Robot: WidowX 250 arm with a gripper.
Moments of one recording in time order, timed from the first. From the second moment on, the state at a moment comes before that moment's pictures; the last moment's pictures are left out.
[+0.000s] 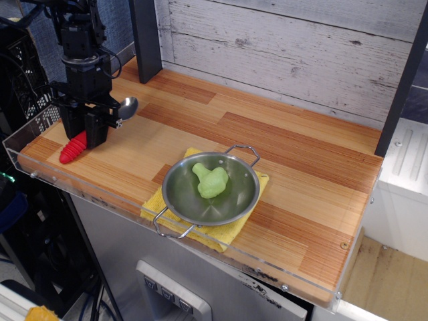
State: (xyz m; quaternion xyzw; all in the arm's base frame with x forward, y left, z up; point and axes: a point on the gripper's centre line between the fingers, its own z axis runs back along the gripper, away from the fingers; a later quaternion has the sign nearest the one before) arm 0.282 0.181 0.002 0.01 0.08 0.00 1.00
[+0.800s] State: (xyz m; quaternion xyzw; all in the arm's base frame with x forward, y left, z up) arm 0.289 0.120 0.123 0.02 -0.05 0.06 1.00
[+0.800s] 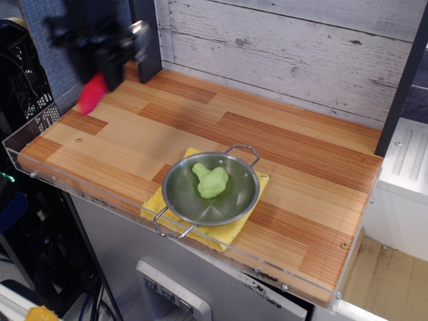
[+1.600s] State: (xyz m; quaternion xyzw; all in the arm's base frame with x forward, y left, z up) arm 0.268 -0.040 0.152 0.03 -0.08 0.08 0.99
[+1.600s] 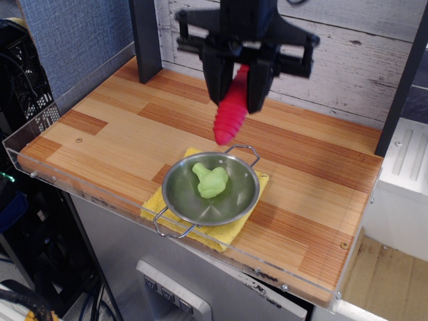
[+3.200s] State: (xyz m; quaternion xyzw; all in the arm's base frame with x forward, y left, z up) arm 0.257 -0.106 0.032 -0.01 0.06 0.02 1.00
